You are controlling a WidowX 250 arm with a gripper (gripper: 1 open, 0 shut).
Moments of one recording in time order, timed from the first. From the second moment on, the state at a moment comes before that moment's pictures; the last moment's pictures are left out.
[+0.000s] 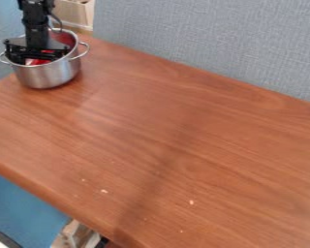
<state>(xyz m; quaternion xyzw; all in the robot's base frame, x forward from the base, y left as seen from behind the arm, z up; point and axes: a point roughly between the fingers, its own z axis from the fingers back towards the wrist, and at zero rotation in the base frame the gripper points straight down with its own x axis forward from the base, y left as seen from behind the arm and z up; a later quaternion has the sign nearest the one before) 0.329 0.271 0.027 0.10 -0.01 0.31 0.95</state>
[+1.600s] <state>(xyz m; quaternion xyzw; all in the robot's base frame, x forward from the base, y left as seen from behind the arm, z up) 0.329 0.272 0.026 0.09 0.01 0.31 0.94</state>
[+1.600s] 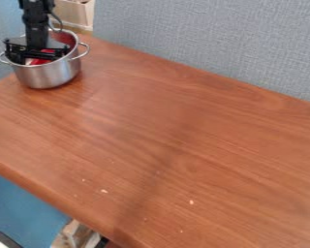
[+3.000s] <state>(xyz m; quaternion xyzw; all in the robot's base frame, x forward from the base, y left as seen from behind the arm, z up) 0.330 0.273 0.026 0.09 0.03 0.32 0.94</state>
